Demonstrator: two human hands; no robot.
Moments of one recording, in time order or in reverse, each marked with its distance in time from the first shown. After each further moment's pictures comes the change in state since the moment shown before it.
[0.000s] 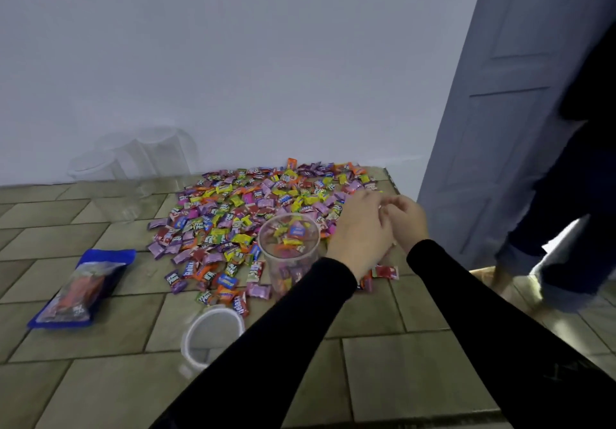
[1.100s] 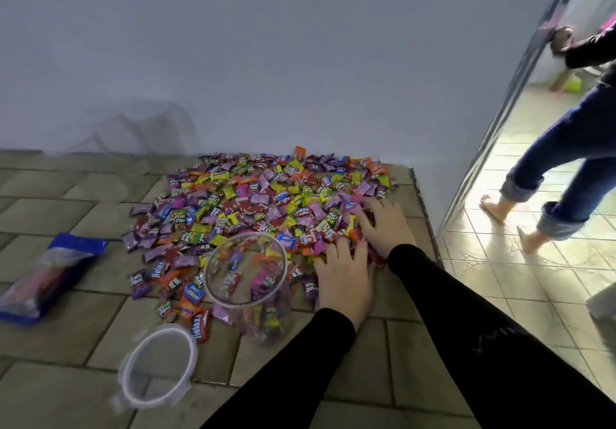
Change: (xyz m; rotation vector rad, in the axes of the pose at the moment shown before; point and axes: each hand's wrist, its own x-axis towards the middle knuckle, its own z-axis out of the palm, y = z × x) left_hand 0.032 -0.105 0.128 0.810 0.147 -0.233; right_hand 0.107 0.072 0.046 -0.709 -0.336 -0.442
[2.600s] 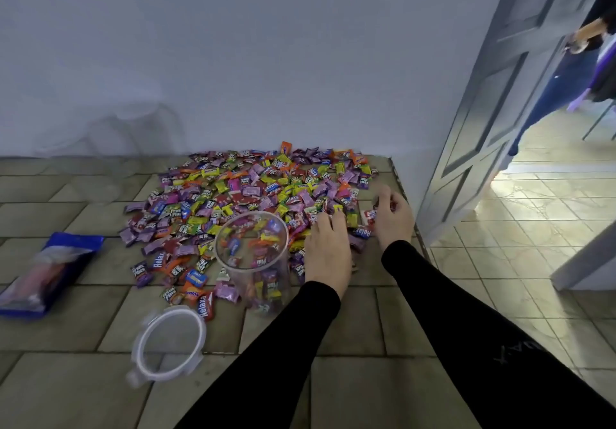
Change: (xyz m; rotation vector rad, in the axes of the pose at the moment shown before) left_hand -0.007 -0.014 -0.053 -0.378 -0.037 -0.008; right_hand -0.059 -0.043 -0.028 0.672 0.497 0.447
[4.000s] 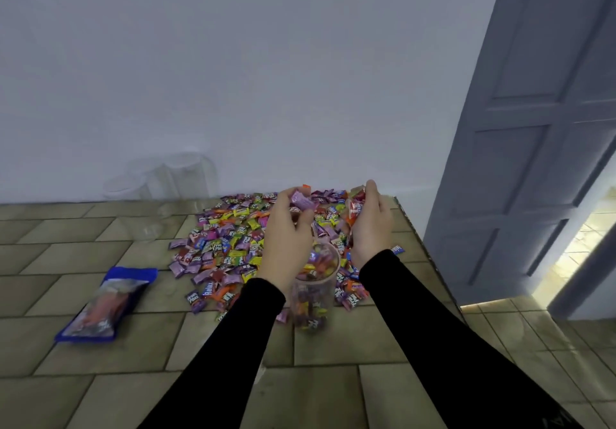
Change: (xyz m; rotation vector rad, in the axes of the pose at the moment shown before) left_hand -0.007 -0.060 -0.173 -0.880 0.126 -0.068; right_hand -0.100 -0.148 0.040 0.606 -0.071 0.225
